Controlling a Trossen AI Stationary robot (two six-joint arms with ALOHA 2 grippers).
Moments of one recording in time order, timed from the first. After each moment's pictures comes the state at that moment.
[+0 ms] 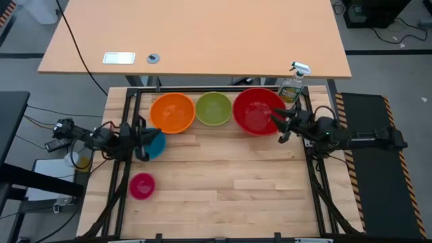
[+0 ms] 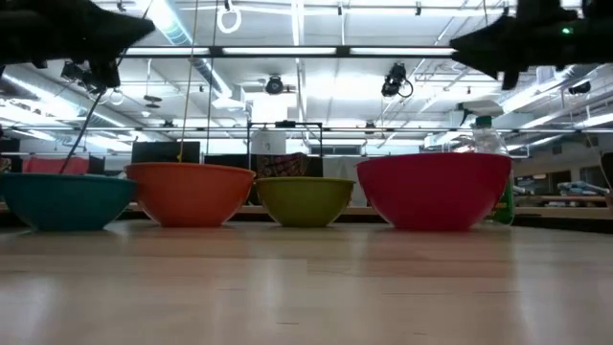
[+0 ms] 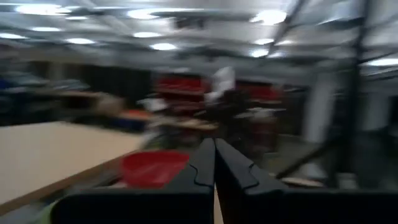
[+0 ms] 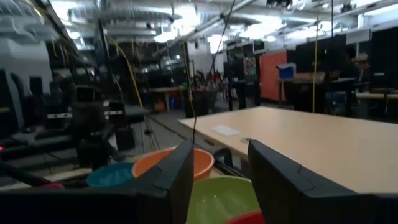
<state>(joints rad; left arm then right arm) -0.34 0.10 0.06 0.41 -0.60 0.07 -0.08 0.45 0.20 0.45 0.39 0.01</state>
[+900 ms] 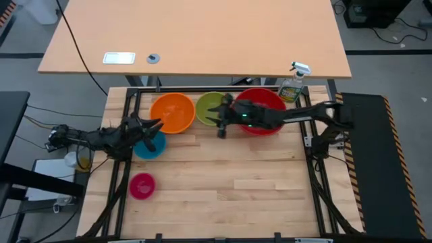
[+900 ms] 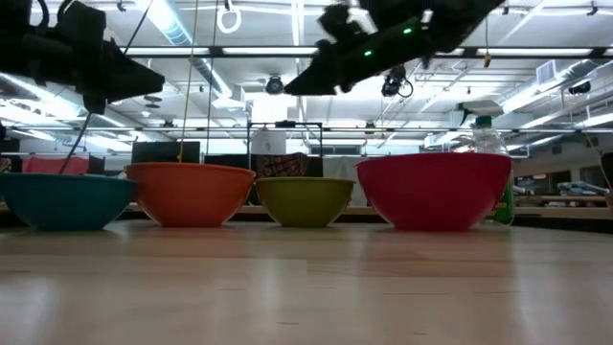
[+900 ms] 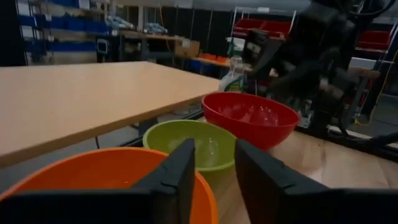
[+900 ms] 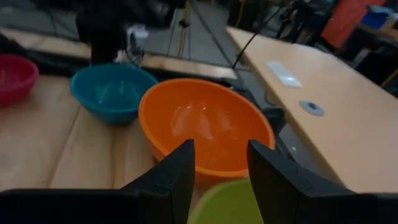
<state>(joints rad) -0.20 0.10 0.16 -0.04 -0.77 -0.15 -0.19 1.68 1.07 0.33 0.09 -0.26</state>
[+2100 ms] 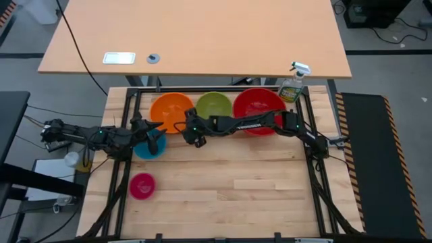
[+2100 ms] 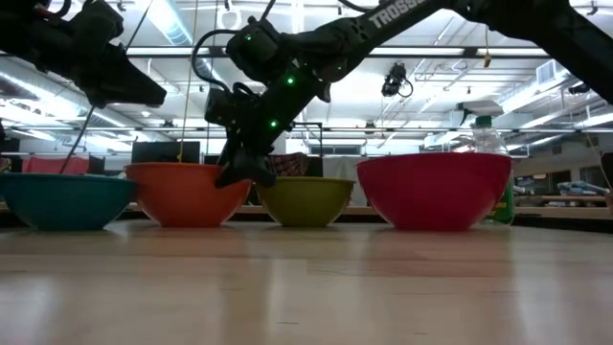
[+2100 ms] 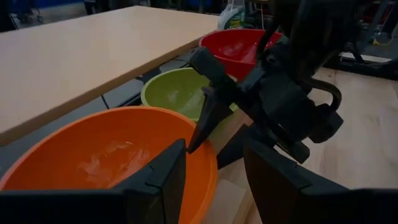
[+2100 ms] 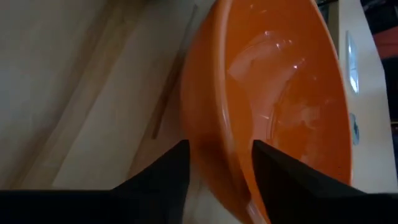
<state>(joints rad) -0.20 0.35 0.33 -0.32 -0.71 -0.24 -0.11 2.32 1.82 -0.20 0.29 -0.78</state>
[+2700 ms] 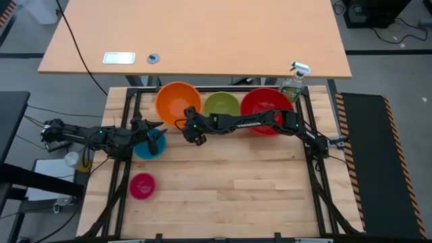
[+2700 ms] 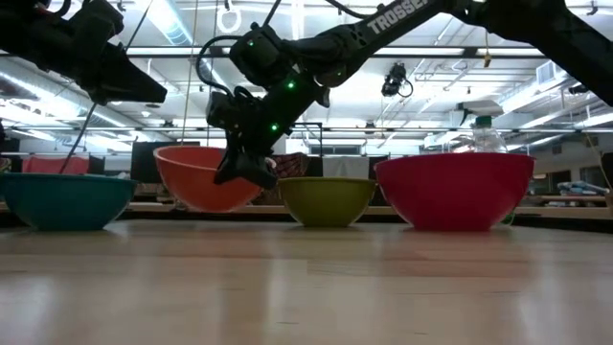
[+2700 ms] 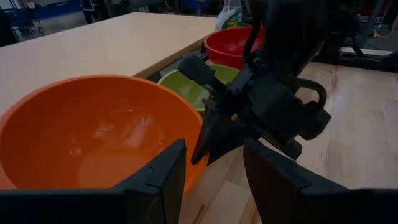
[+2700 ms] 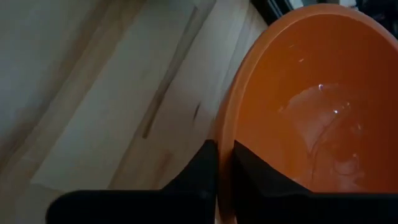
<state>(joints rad) -0.20 0.35 0.33 -0.30 -0.71 -0.19 -0.13 2.32 1.82 -0.17 0.24 -0.85</state>
